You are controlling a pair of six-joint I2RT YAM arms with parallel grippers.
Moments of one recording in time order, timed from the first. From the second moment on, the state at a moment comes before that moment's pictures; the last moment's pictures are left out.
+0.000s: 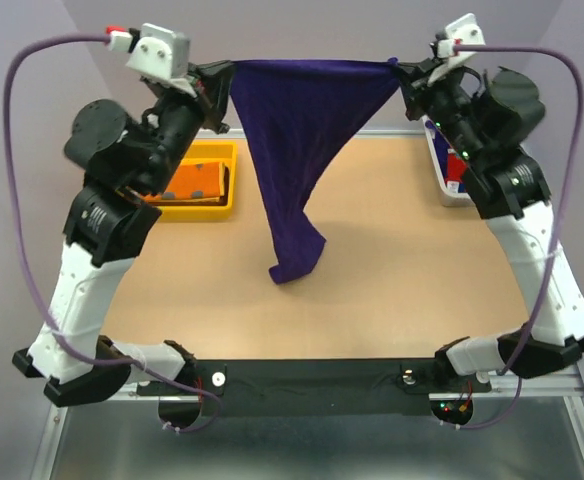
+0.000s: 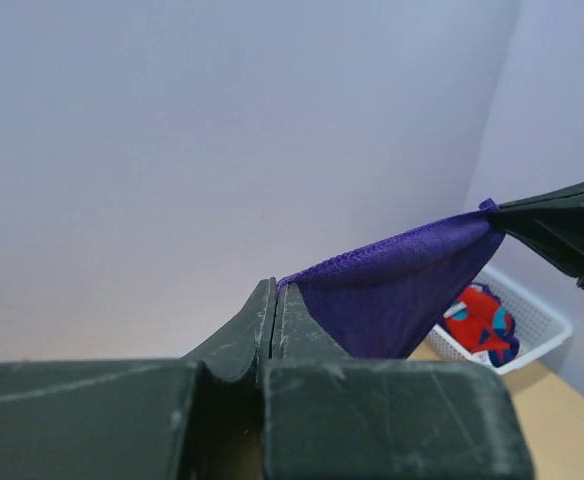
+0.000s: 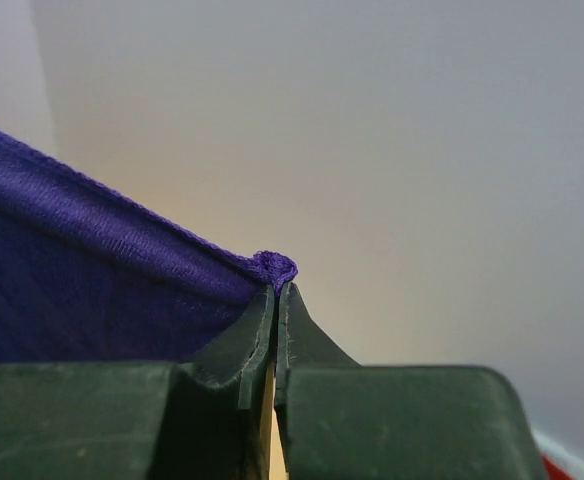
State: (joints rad) left arm -0.64 1.29 1.99 -0.38 -0.16 0.02; right arm 0.43 1.40 1.90 -0.30 -0.01 -0.24
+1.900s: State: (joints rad) left arm -0.40 1.87 2.31 -0.18 -0.09 0.02; right arm 0.30 1.85 2.13 -0.04 0.01 -0.34
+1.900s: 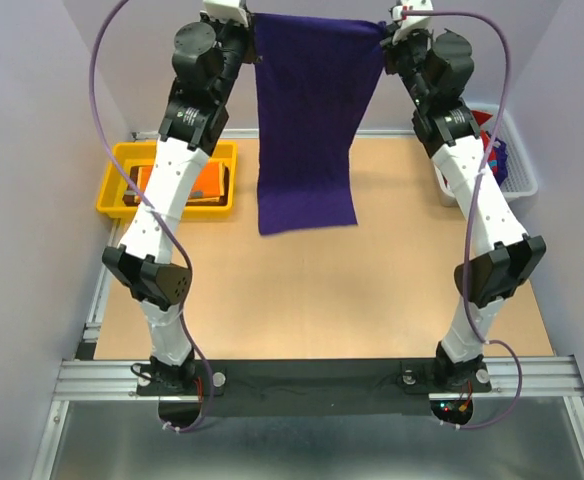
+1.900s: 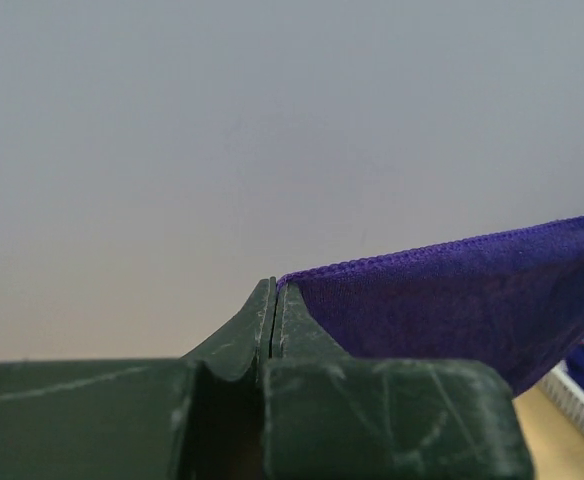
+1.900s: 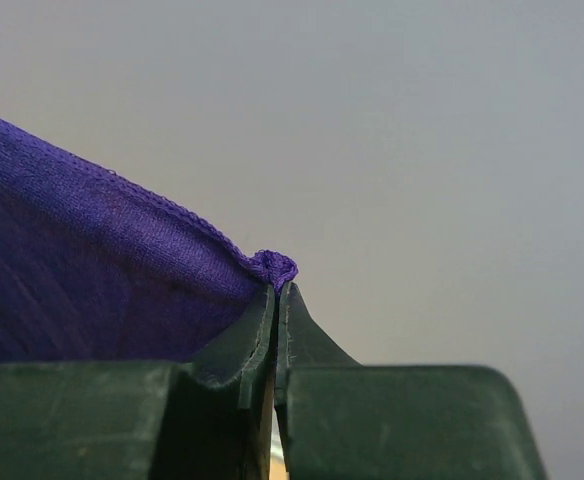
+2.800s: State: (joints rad) left arm -0.42 0.92 1.24 -0.09 0.27 -0.16; right arm 0.31 0.97 1.31 -0.05 -0.35 -0.17
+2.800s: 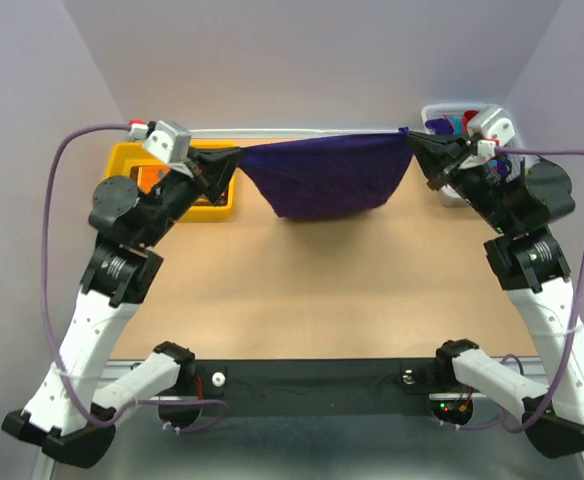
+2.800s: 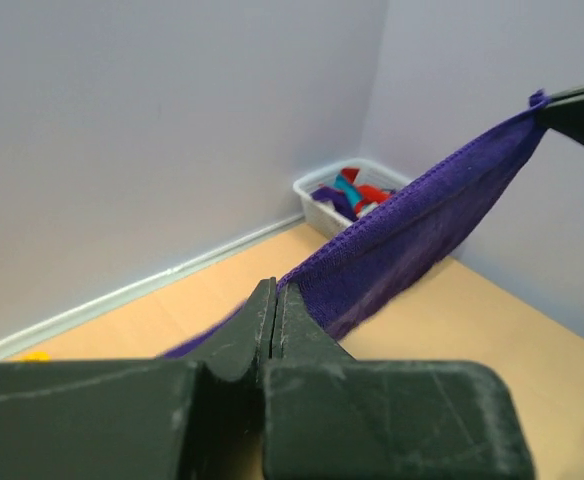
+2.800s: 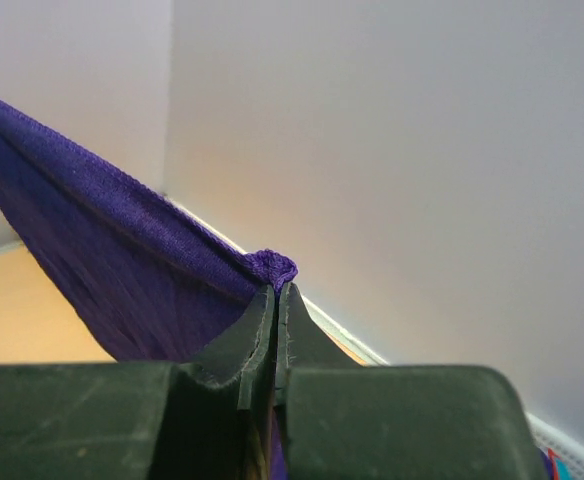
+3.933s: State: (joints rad) left arm -0.37 1.73 1.63 -0.06 0.02 -0.15; right arm 0.29 1.64 1.51 -0.02 0.03 -0.14
